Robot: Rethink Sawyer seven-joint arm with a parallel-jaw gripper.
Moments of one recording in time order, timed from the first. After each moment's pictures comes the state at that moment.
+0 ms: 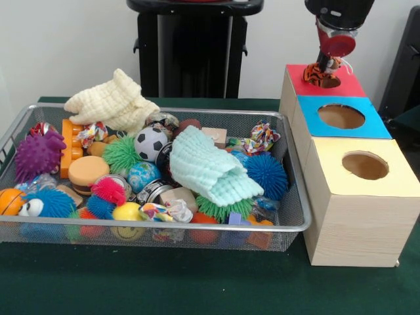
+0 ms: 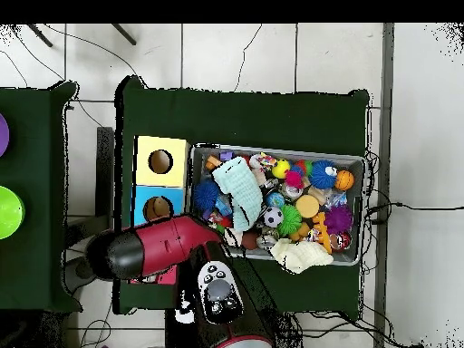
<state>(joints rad) -0.11 -0.78 0.31 1.91 -0.20 0.78 0.54</state>
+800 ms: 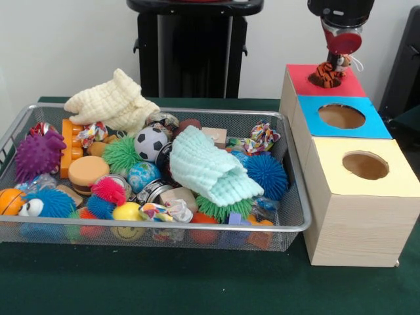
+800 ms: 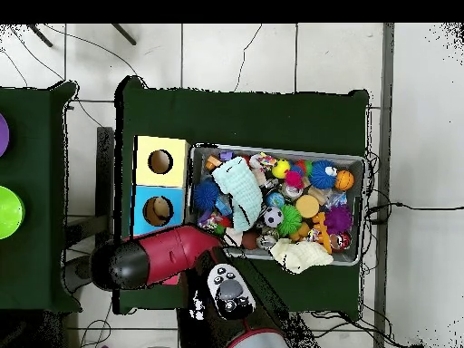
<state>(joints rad) -0.19 -0.79 0.41 2.01 -0.18 0.68 0.54</state>
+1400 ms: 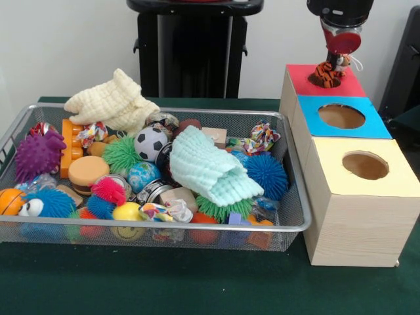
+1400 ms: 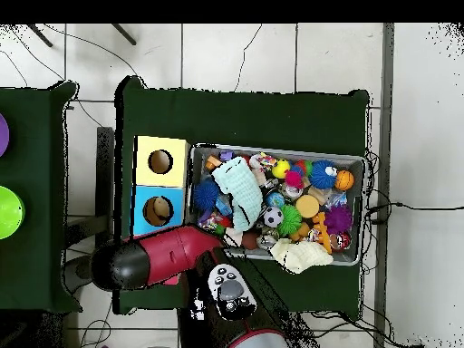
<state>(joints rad) -0.19 -0.79 0.41 2.01 -0.18 0.68 0.54</state>
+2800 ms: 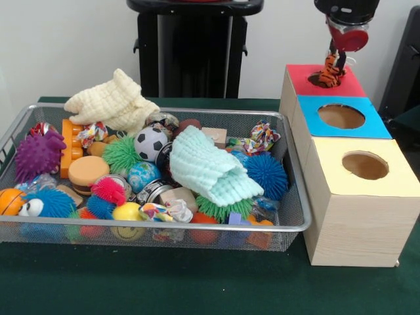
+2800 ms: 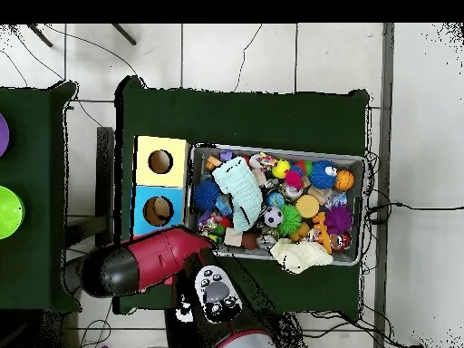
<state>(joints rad) -0.16 -0.80 0.42 2.01 -0.21 0.68 0.54</state>
